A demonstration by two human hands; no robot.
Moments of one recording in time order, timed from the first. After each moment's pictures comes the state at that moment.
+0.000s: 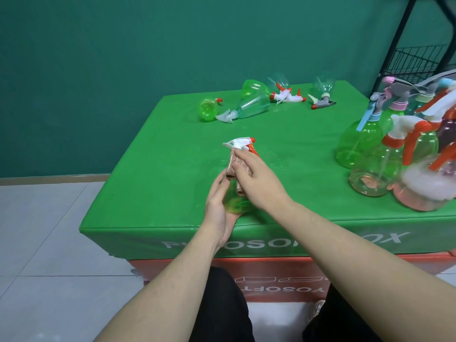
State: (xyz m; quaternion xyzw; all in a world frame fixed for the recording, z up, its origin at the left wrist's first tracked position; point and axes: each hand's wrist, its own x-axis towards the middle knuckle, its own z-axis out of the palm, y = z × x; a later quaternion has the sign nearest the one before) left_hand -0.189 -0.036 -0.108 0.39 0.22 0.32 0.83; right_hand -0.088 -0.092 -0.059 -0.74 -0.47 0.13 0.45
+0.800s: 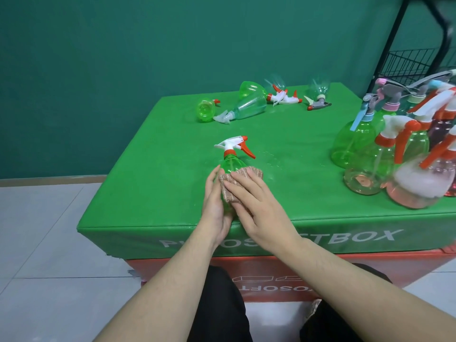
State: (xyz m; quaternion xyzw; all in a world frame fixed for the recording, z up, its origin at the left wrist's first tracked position) left_hand -0.187 -0.039 -0.102 0.37 0.24 0.35 0.82; right_hand -0.112 -0.143 -0.106 -0.67 -0.62 -0.09 0.40
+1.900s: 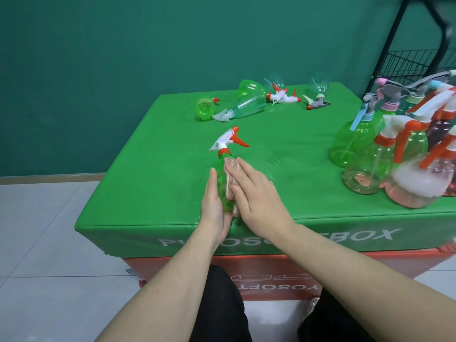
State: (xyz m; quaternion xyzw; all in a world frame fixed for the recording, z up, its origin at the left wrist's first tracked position) left_hand -0.190 -0.043 -0.096 0.36 0.30 0.32 0.83; right_hand -0.109 -0.127 -0.089 -0.74 -0.58 -0.04 0.34
